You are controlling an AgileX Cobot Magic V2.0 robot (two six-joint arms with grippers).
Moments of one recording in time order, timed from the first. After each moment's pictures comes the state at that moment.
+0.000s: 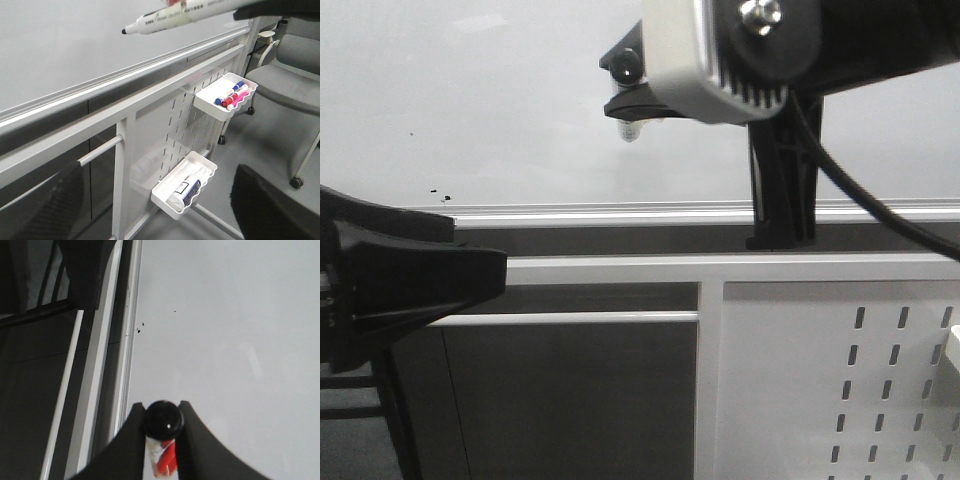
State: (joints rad) left arm -0.29 1.55 -0.21 0.80 -1.14 -0.30; right arm 0.74 1.27 -0.61 -0.20 -0.33 -1.18
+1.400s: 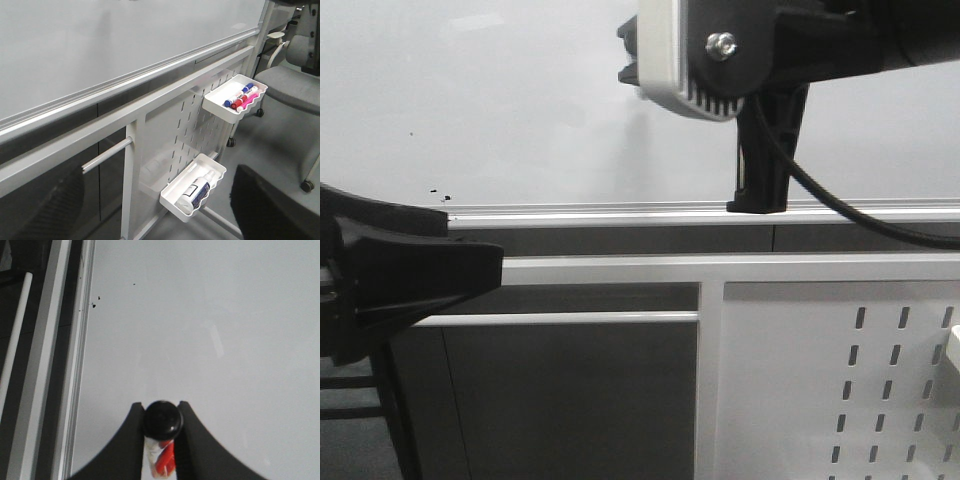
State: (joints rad) left arm -0.29 1.55 -0.21 0.77 -1.14 -0.27; right arm 0.69 1.34 -0.61 -0.05 -0.50 -1.37
